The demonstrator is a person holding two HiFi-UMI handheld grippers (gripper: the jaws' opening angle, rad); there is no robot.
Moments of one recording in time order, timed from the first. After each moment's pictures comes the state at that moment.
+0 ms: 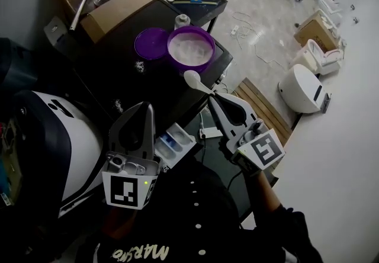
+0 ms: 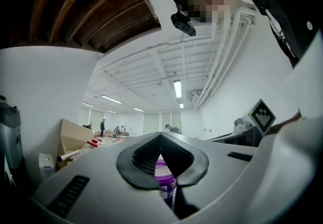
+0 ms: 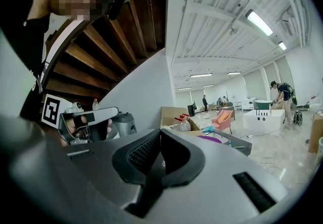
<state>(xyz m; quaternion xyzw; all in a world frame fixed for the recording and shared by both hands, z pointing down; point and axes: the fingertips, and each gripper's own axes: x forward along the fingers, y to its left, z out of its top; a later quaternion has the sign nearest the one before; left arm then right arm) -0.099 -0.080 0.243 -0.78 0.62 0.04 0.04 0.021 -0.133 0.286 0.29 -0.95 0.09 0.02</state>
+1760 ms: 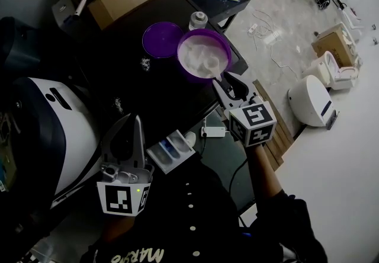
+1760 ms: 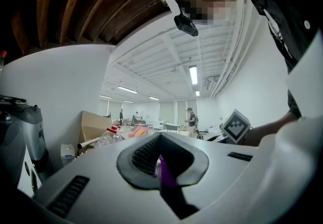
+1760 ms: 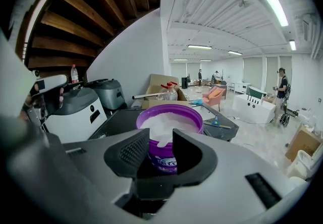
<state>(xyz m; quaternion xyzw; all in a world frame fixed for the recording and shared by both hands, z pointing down) -0.134 -0.102 0.290 -0.72 0.70 -0.02 -0.01 0.016 -0.263 0.409 0.31 -0.92 0.12 0.23</state>
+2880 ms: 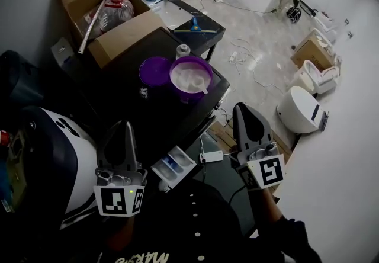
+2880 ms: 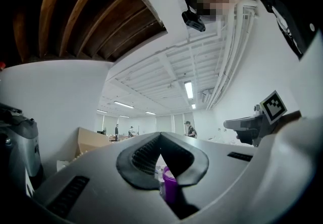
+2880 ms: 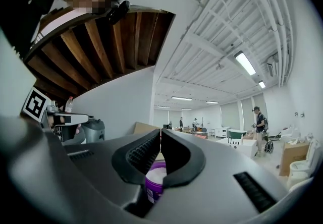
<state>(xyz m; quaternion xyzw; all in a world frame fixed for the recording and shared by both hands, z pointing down) -0.155 -0.073 0.224 -0.73 0.68 0.04 0.06 0.073 -0.162 0.223 0.43 -0.90 -0.02 -0.05</state>
